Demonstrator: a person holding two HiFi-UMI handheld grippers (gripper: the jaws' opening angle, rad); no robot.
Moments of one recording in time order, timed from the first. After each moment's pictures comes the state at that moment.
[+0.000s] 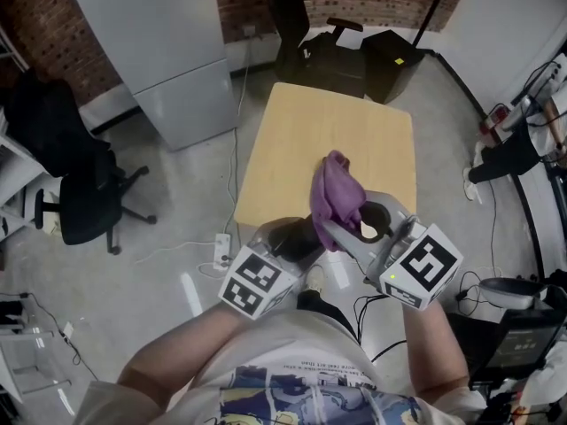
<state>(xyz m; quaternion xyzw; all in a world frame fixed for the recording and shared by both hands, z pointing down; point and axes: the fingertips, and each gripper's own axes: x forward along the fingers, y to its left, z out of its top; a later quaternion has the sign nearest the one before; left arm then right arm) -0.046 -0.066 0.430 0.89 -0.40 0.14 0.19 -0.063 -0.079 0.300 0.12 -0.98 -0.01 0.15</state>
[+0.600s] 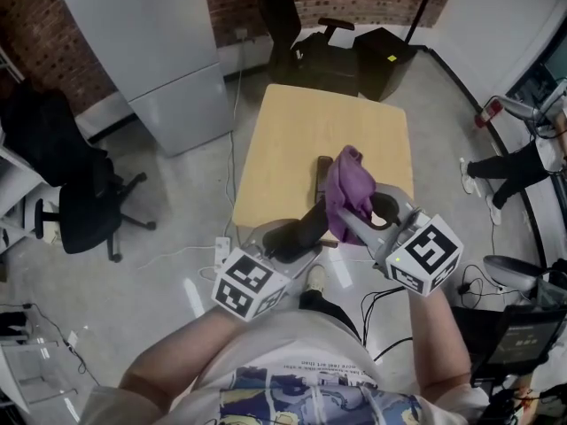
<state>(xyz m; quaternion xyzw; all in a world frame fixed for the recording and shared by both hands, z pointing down) -0.055 -0.060 0.420 0.89 -0.39 0.12 0.20 -0.039 -0.108 0.317 0.17 -0.97 -0.02 0.18</state>
